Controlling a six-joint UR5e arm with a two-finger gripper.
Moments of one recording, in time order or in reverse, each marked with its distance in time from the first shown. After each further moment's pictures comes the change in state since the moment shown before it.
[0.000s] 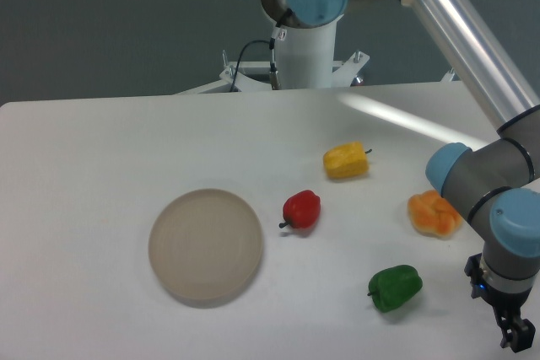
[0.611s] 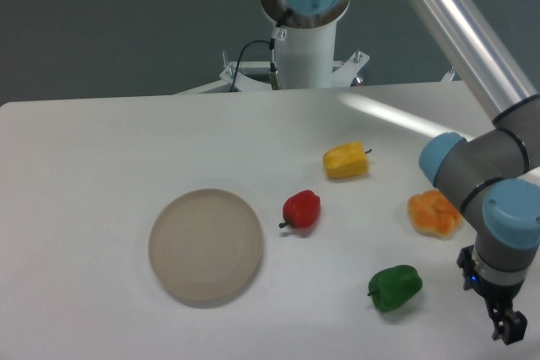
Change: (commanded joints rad) arm -0.005 0.141 -0.135 -0.071 -0.005 -0.017
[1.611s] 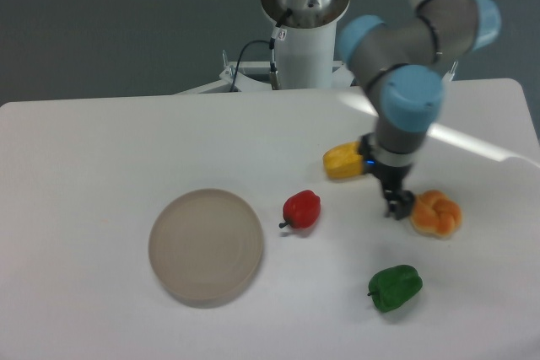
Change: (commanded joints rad) arm -0.141 0.451 -0.713 0.078 -0.175 -0.525
